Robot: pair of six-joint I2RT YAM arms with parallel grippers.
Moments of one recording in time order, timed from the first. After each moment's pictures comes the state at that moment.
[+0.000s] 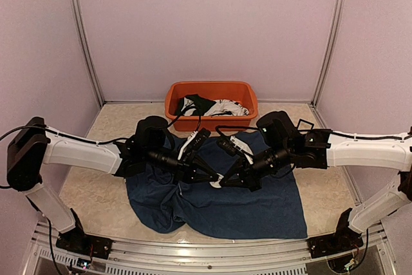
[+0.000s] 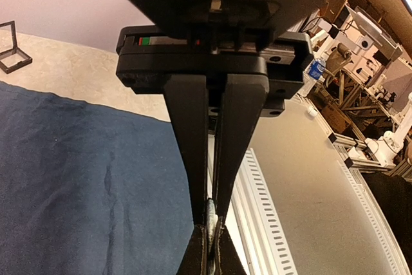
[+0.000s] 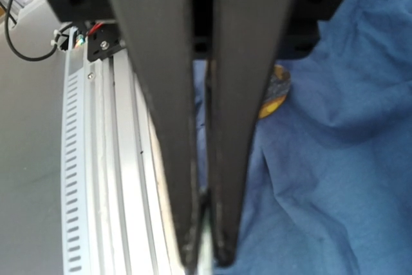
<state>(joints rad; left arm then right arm) -0.89 1.62 0.85 0.46 0.92 -0.17 0.97 1.37 0.95 -0.26 -0.56 0.05</state>
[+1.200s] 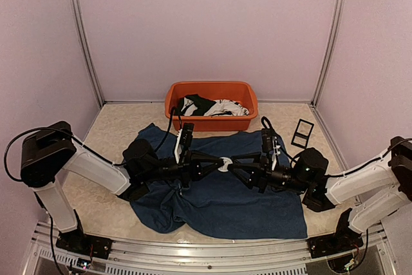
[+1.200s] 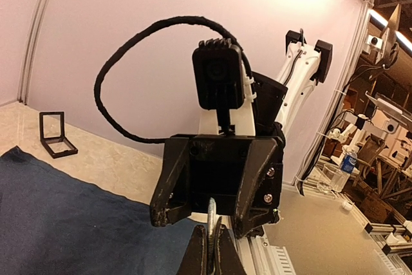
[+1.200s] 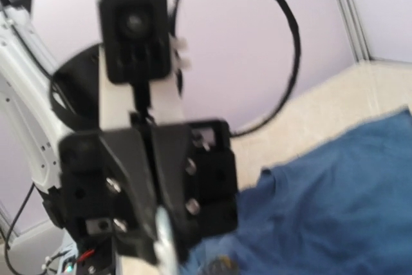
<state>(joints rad) -0.98 1.76 0.66 1.32 0.54 -0.45 0.97 1.35 0.35 1.12 -0.30 0.41</state>
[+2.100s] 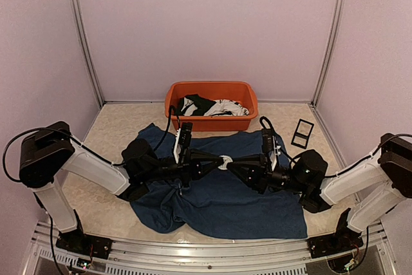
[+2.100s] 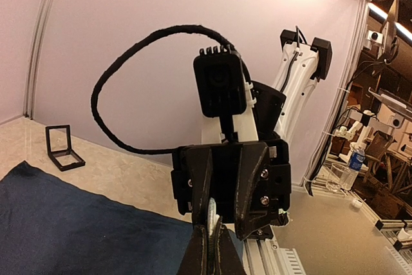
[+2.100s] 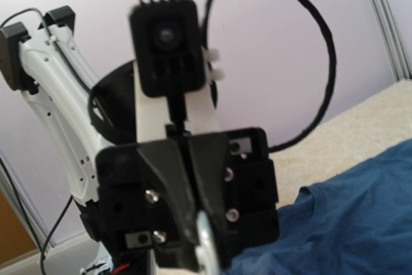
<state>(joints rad) -0.98 1.75 0.66 1.33 0.52 -0.40 0.97 1.45 0.35 1.33 -0.37 0.48</state>
